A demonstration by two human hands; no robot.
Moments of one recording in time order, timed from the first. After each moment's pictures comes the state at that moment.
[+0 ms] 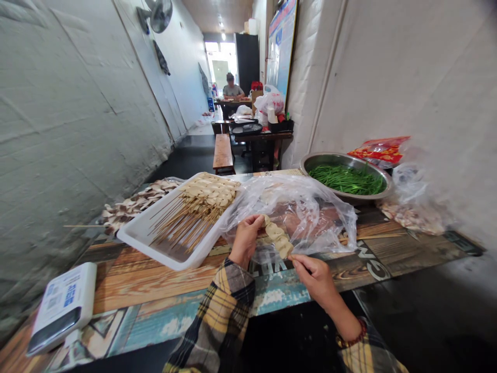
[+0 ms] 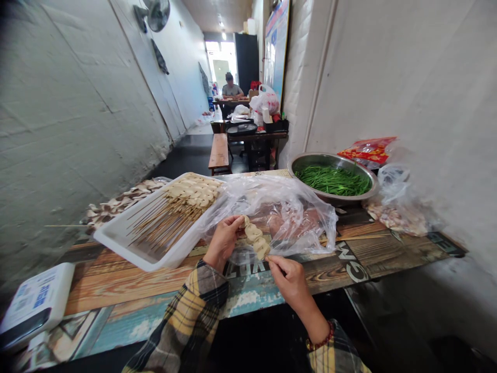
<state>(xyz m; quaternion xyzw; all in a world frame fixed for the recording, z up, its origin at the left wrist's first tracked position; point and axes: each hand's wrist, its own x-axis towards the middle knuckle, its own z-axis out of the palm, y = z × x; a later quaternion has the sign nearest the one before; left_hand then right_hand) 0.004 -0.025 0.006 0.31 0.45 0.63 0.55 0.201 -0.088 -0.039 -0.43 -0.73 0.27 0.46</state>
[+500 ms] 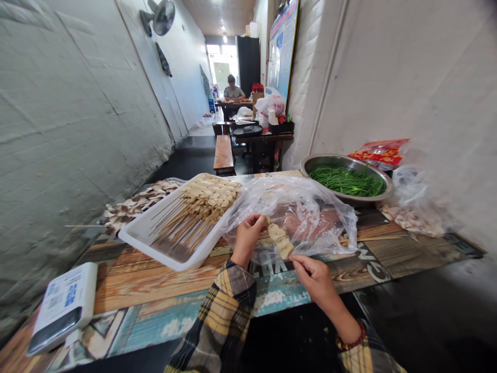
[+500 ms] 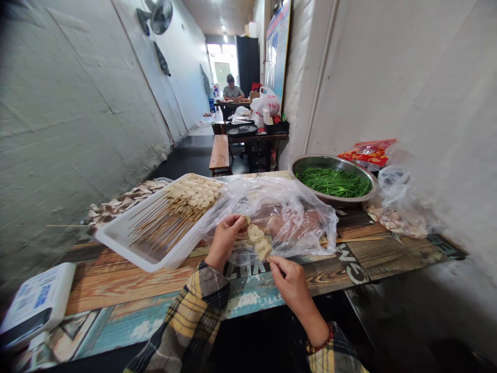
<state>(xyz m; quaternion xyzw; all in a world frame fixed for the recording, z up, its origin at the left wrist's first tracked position) 0.004 -0.026 0.009 0.38 0.50 0.63 0.46 0.200 -0.087 -0.042 -0.45 -0.73 0.26 0.44</state>
